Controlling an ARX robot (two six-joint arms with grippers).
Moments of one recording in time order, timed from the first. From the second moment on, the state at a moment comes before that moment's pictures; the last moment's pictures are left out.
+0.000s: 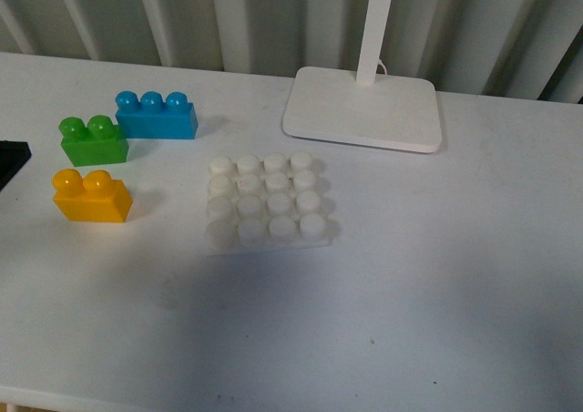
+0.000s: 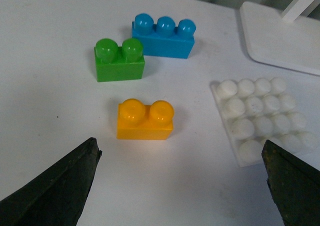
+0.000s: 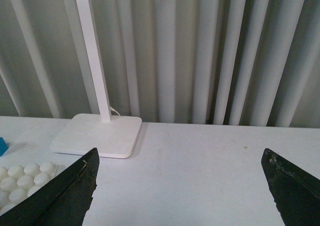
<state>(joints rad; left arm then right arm) 0.02 1.43 0.23 0.75 0.21 -0.07 0.00 0.00 0.01 0.00 0.00 0.00</state>
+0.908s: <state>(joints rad) -0.03 1.91 0.52 0.73 0.13 0.13 0.00 0.00 0.01 0.00 0.00 0.00</state>
